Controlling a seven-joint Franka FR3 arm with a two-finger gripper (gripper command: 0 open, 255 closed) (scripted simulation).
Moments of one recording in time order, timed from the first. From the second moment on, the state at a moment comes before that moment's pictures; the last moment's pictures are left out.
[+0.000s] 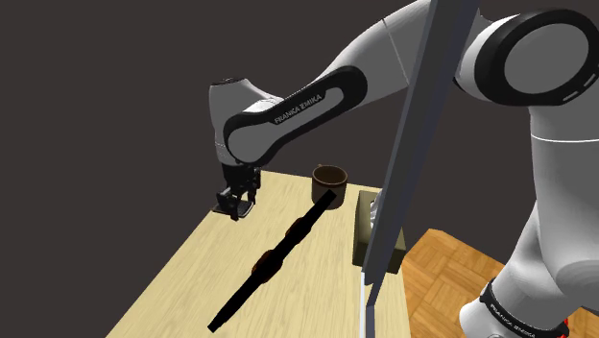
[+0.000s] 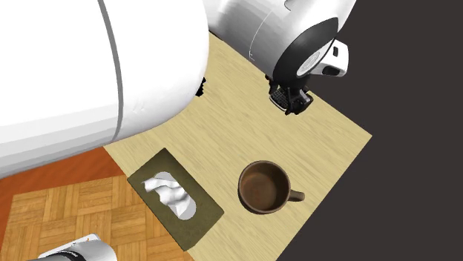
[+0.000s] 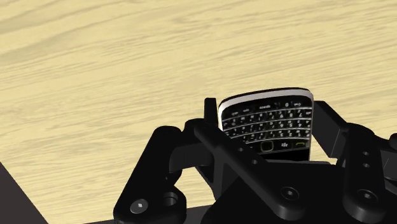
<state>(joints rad) 0.24 0.44 0.30 -1.71 -0.14 2.15 0.23</state>
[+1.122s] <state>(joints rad) 0.23 0.37 0.31 -1.59 -0.11 1.95 0.21</state>
